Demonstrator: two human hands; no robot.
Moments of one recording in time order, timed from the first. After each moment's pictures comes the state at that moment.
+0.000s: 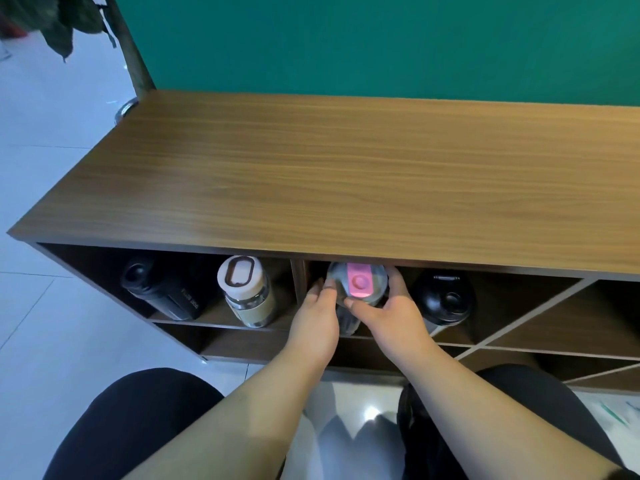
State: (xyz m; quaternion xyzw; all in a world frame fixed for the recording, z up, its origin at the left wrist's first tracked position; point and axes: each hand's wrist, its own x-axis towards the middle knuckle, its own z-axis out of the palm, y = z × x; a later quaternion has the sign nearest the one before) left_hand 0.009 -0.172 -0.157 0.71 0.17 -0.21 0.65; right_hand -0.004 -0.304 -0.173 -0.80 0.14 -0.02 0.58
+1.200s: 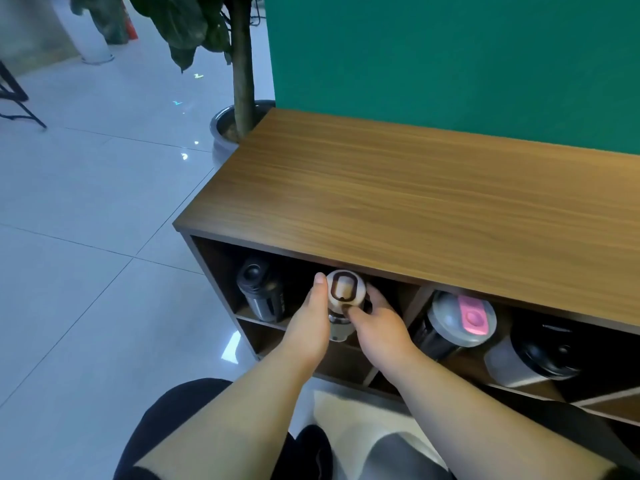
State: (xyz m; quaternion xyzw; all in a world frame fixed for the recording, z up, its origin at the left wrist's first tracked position) left_hand 0.034 -0.017 -0.142 0.69 0.21 -0.19 0.67; right_hand 0.037 -0.145 -0.151 -0.82 0.14 0.13 0.54
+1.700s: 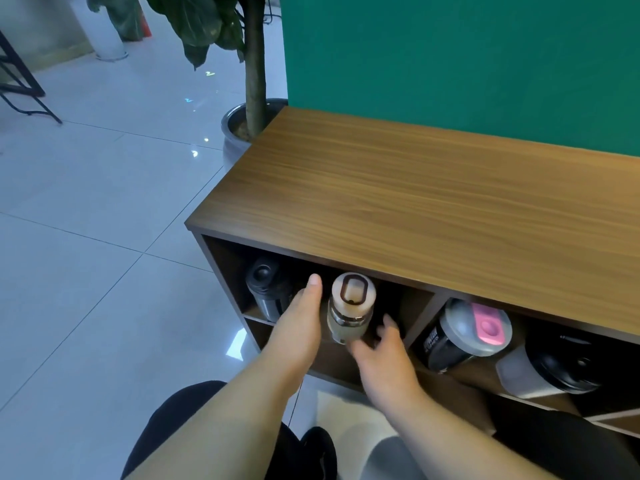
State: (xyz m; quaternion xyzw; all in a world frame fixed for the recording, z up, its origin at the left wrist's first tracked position) left_hand 0.016 0.006 -0.109 0.69 0.23 -0.18 0.66; right_hand 0.005 -0.132 -0.164 -0.79 0.21 0.16 0.55
